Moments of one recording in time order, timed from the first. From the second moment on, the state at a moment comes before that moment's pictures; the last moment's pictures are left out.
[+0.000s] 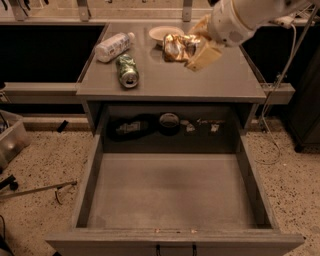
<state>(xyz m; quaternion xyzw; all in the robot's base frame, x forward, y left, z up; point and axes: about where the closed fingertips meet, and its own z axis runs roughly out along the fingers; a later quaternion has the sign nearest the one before) 0.641 -0.091 0.979 -0.68 0.63 0.03 0.37</state>
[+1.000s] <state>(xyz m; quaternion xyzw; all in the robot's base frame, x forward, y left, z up) 0.723 -0.103 1.037 -0.64 0.64 -0.02 0.42</state>
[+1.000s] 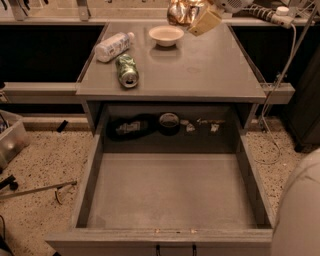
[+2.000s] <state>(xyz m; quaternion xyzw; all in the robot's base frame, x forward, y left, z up) 0.766 -0.125 0.990 -0.60 0.70 -0.03 0.39</state>
